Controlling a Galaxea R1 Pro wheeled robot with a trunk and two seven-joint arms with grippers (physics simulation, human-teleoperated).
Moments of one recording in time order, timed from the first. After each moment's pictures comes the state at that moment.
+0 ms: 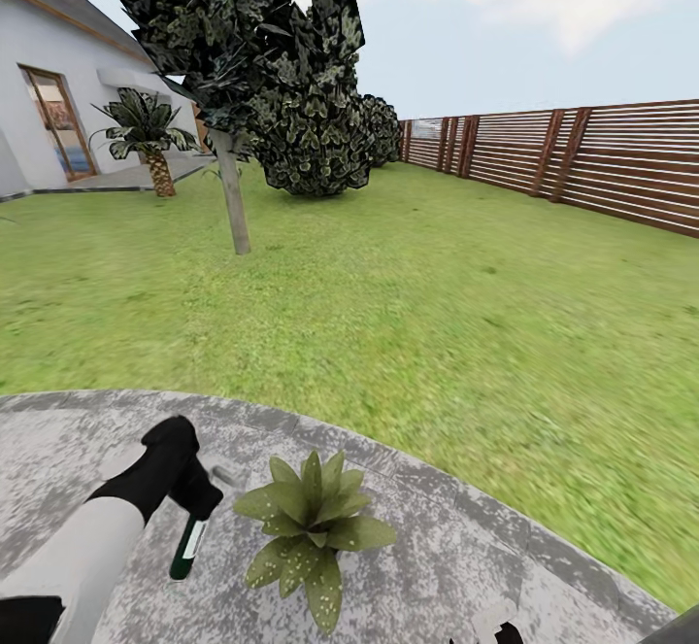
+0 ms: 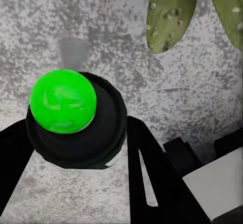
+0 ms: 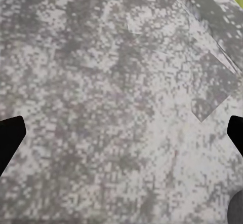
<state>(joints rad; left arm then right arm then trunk) -0.78 0.13 -0.03 -0.67 -1.06 0.93 -1.19 -0.42 0.00 -0.13 -0.03 0.49 -0.35 -0.12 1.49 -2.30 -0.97</state>
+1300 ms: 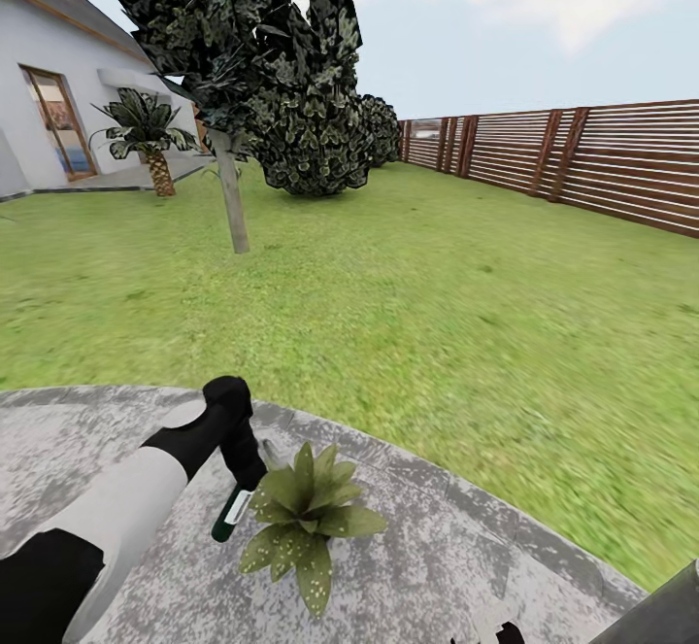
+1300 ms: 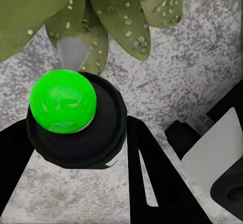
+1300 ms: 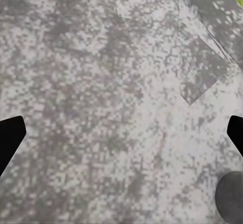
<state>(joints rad) -0.94 0.06 -0.40 -0.68 -1.07 0.90 -1.49 -0.42 -0.01 -0.14 -0.03 0.49 -0.35 -0.12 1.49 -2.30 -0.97</state>
